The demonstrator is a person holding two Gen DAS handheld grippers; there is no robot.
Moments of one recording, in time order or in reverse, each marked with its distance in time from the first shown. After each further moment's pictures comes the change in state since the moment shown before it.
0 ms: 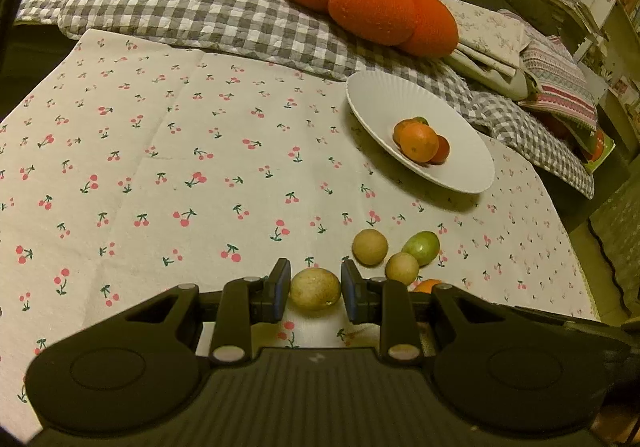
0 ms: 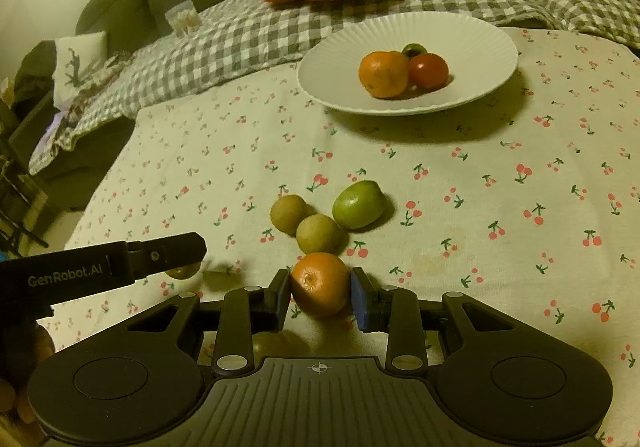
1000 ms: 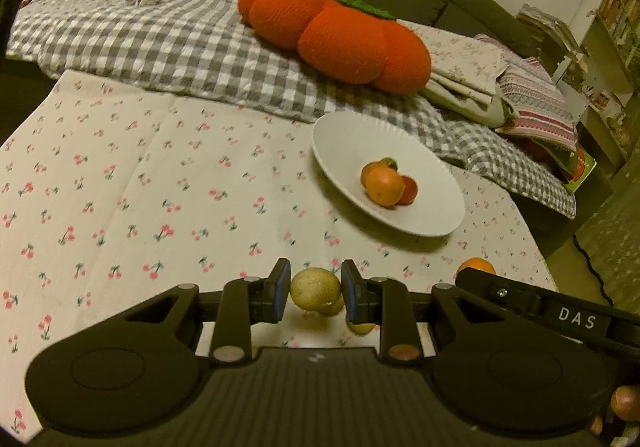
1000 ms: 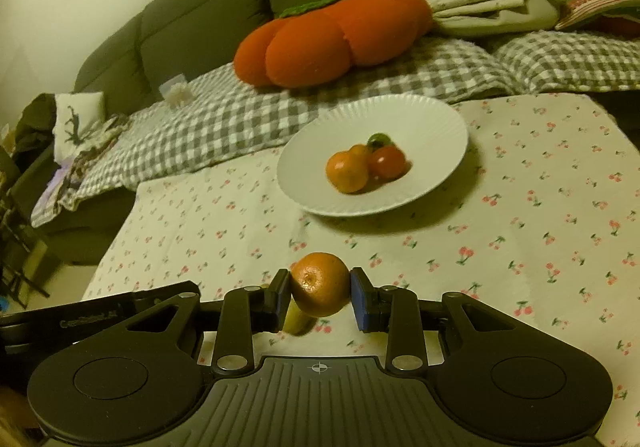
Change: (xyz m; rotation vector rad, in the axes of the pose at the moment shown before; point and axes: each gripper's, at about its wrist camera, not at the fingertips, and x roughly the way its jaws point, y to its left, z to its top) left arm -0.009 -0.022 0.022 0.022 -0.092 -0.049; right arm -0.048 -0.021 0.031 0.037 -0.169 -0.017
